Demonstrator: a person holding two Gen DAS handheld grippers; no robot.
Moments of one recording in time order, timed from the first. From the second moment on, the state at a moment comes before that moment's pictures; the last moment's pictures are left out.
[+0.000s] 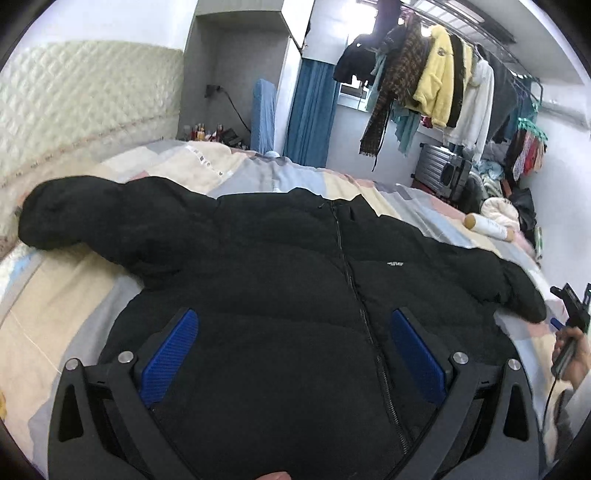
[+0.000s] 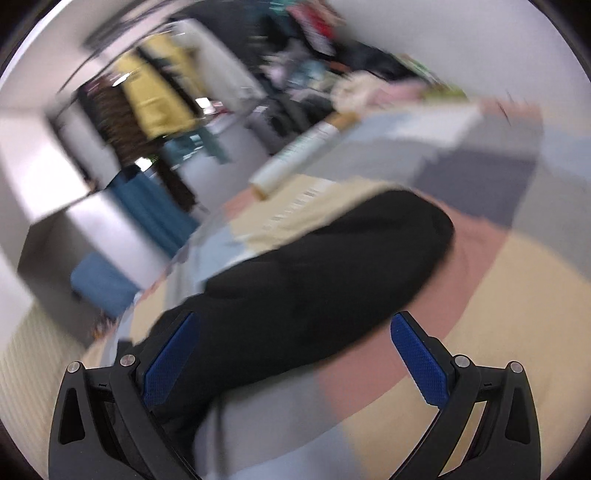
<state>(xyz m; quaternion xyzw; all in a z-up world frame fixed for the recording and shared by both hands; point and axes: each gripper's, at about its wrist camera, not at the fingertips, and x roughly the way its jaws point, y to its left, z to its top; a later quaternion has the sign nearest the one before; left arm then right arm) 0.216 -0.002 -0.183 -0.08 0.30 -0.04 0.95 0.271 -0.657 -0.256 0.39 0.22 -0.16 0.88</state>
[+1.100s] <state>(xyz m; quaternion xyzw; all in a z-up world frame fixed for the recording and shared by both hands) 0.234 -0.016 -0.220 -0.03 0.34 -0.01 0.94 0.305 -0.751 -0.168 0.38 0.14 -0.25 0.88</state>
